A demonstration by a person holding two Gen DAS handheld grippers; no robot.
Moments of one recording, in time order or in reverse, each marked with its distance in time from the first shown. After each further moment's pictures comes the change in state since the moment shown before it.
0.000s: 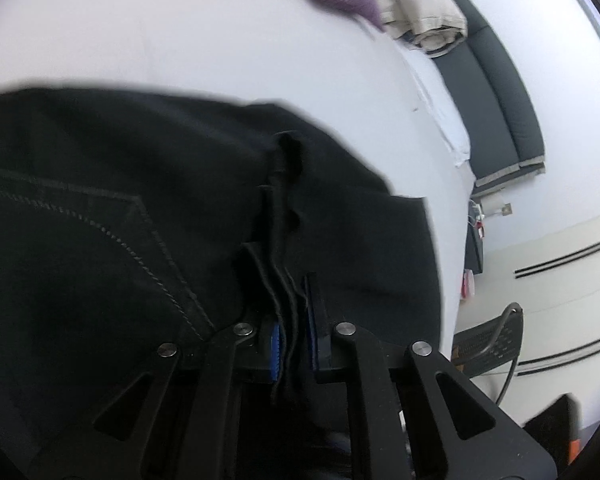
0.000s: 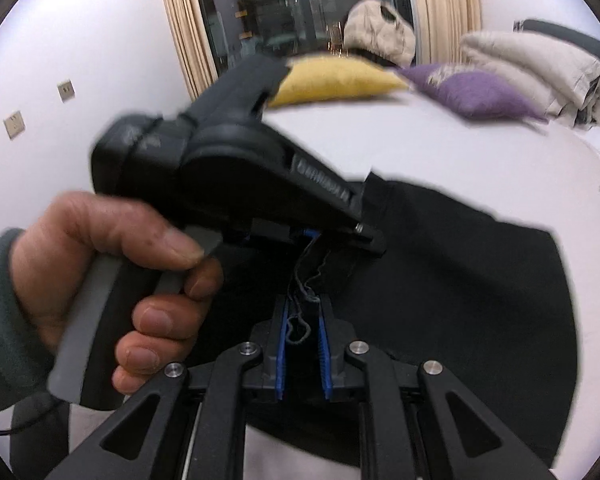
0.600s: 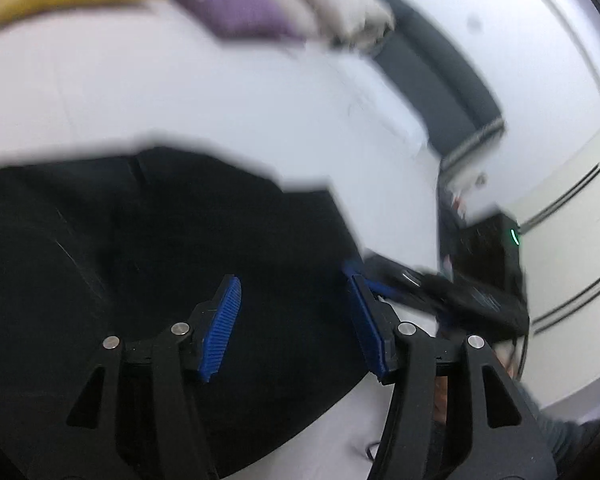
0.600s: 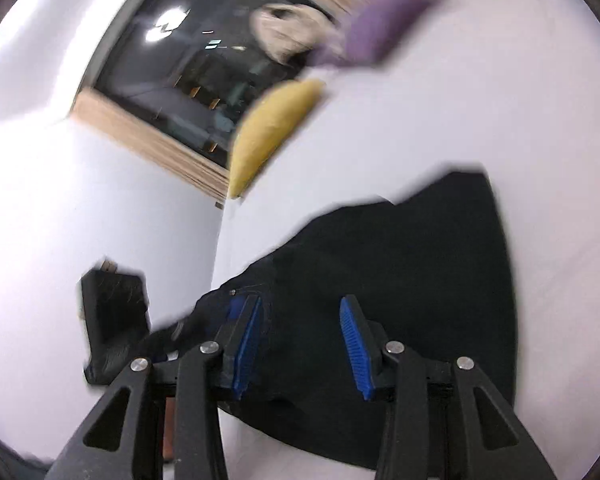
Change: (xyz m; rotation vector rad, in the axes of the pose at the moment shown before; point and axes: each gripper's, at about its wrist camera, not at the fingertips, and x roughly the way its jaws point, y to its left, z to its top) left arm -0.012 -0.092 -0.059 0.254 -0.077 -0.006; right arm -0.048 -0.202 -0.021 0.656 -0.091 0.320
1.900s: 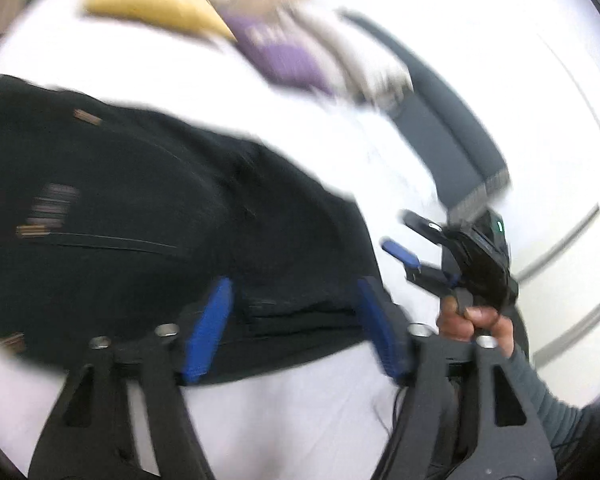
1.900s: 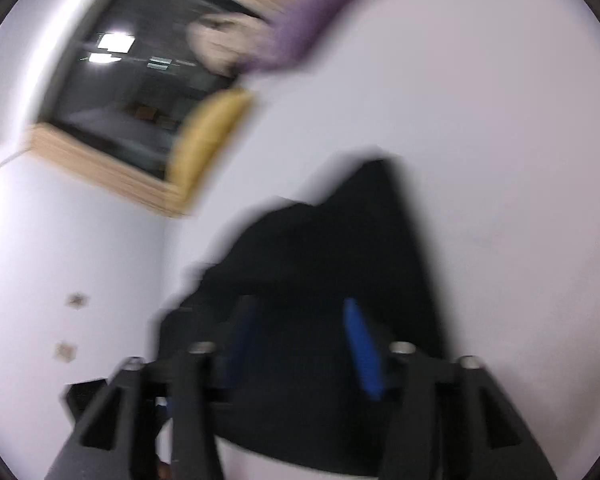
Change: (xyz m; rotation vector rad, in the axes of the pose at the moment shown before) left arm -0.123 0.038 -0.116 -0.137 -0.354 0.026; right arm -0.071 0.015 -0.039 -0.004 -0.102 0.092
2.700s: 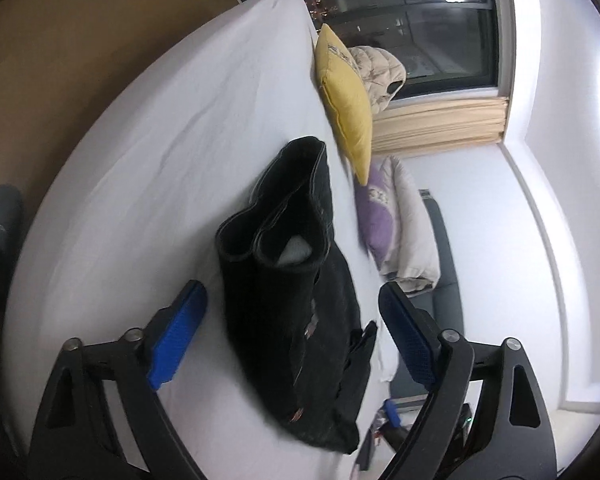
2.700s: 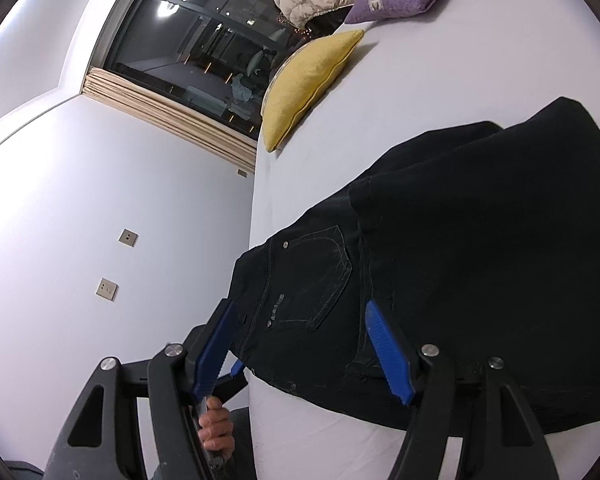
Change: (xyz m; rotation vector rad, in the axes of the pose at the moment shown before) left arm -0.090 0.204 -0.012 -0.683 -0.333 -0.054; right arm 0.100 0.095 -0.031 -0.067 0.182 0.082
